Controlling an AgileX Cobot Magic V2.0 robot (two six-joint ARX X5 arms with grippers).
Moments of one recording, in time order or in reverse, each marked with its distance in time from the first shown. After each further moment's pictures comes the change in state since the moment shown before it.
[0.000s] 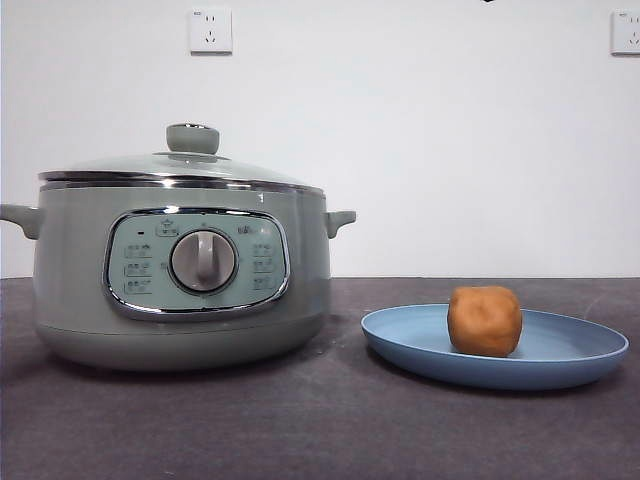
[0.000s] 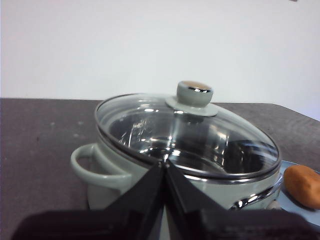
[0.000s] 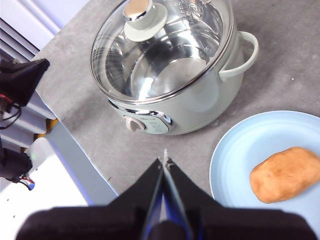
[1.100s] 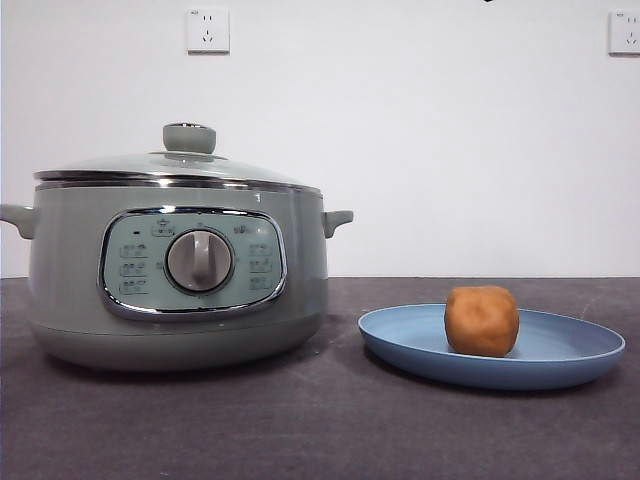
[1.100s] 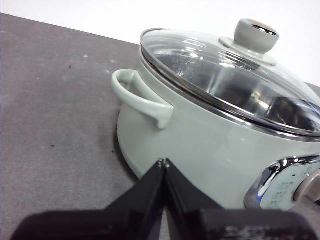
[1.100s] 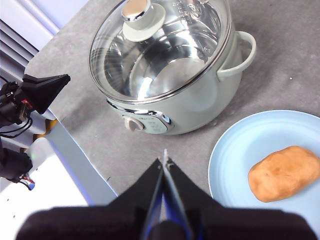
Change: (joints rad) left arm 0.008 -0.054 -0.037 -0.208 -0.105 -0.109; right arm 0.000 0.000 0.000 0.000 0.000 0.000
